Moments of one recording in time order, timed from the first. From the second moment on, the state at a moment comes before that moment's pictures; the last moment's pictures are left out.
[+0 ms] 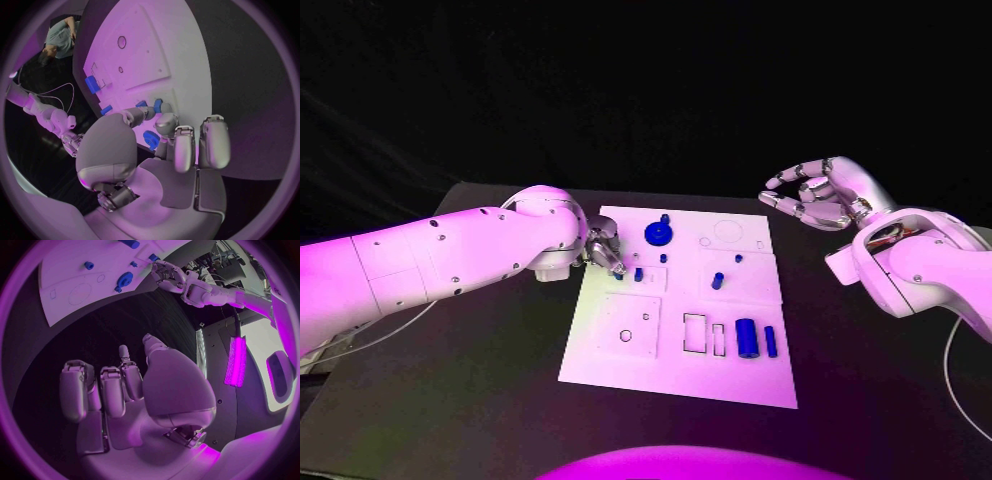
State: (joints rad) left arm 1.26 -0.73 -0.05 1.40 -1.19 0.25 -0.50; left_hand 1.01 -0.22 0.80 0.15 0.37 0.91 0.03 0.72 0.86 1.33 -0.04 1.15 0.98 1.47 -0.09 1.56 1.31 0.07 1.43 0.02 1.41 1.28; right arm 1.29 -0.95 -0.12 1.61 -0.91 -0.63 0.09; right_hand 1.29 -0.10 0.13 0.29 0.22 0.89 0.15 0.24 0.38 1.42 0.07 1.39 1.31 1.47 0.00 1.52 1.31 0.04 1.47 0.10 1.40 1.31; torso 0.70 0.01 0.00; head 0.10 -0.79
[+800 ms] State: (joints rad) left arm 1.26 -0.72 -0.05 1.38 -1.18 0.26 -0.51; left_hand 0.99 -0.22 0.66 0.23 0.37 0.93 0.02 0.71 0.85 1.33 -0.04 1.15 0.98 1.47 -0.09 1.56 1.31 0.07 1.43 0.02 1.41 1.28; right arm 1.29 -0.96 -0.12 1.61 -0.91 -0.63 0.09; right_hand 1.29 -0.10 0.13 0.29 0.22 0.88 0.15 0.24 0.39 1.42 0.07 1.39 1.31 1.47 0.00 1.52 1.31 0.04 1.47 0.10 1.39 1.31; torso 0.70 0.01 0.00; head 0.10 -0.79
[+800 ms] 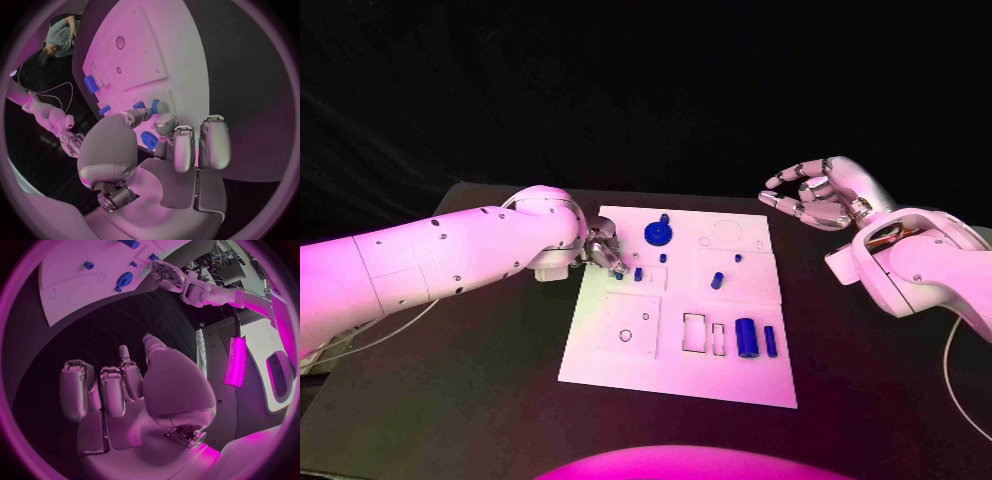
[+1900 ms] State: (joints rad) left arm 1.26 -0.75 -0.02 1.41 -1.14 0.10 -0.47; left_hand 0.94 -0.20 0.43 0.29 0.37 0.86 0.06 0.63 0.80 1.17 -0.01 0.95 0.74 1.47 -0.07 1.50 1.31 0.08 1.37 0.03 1.31 1.13; right arm 1.29 -0.96 -0.12 1.61 -0.91 -0.63 0.09; right_hand 1.28 -0.09 0.12 0.29 0.22 0.88 0.15 0.24 0.39 1.42 0.07 1.39 1.31 1.47 0.00 1.52 1.31 0.04 1.47 0.10 1.39 1.31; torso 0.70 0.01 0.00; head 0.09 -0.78
